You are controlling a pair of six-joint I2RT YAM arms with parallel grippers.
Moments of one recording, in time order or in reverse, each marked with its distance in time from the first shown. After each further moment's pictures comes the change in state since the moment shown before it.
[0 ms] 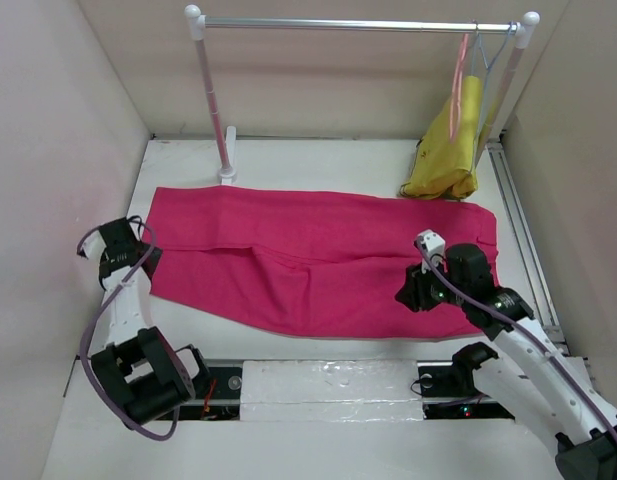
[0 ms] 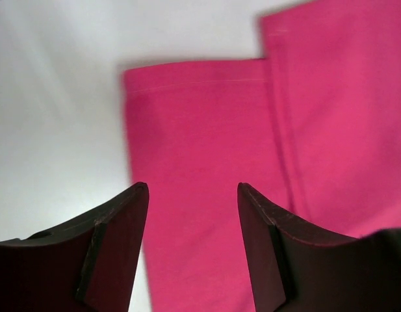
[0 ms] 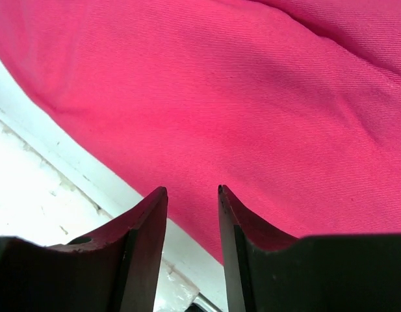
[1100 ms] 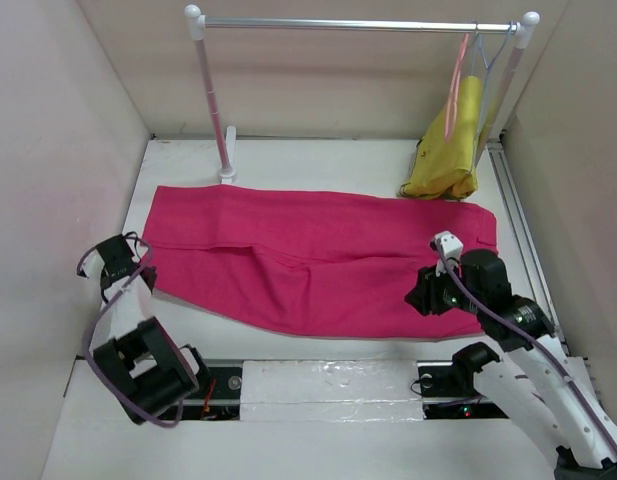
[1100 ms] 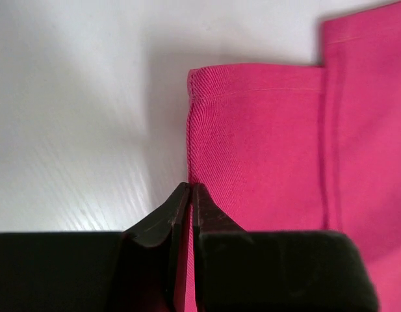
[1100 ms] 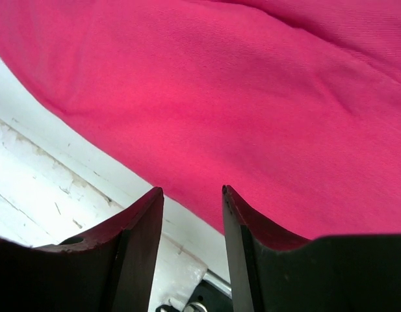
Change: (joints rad) left arm 0.116 0.059 -0.153 0.121 0.026 -0.011; right arm -0.007 -0.127 0.066 -0.163 0.050 0.050
